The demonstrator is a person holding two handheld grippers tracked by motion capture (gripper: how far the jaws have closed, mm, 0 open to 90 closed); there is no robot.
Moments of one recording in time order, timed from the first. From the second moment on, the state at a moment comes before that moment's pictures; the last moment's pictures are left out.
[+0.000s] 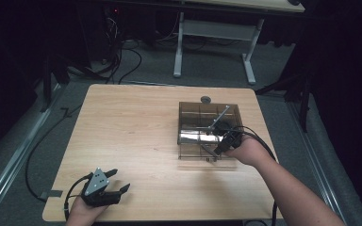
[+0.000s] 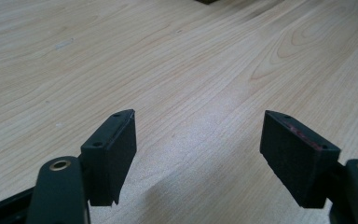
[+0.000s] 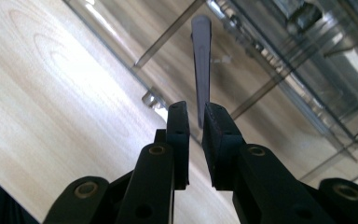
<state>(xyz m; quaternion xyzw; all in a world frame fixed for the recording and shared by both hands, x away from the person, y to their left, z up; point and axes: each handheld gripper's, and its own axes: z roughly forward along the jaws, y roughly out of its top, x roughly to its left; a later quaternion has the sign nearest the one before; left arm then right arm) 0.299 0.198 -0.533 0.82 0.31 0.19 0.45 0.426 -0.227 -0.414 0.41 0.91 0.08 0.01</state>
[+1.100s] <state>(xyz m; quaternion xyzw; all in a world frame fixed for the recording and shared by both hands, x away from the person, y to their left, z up) 0.299 0.198 -0.533 0.81 0.31 0.19 0.45 0.378 -0.256 -0.458 0.42 0.90 0.10 0.01</state>
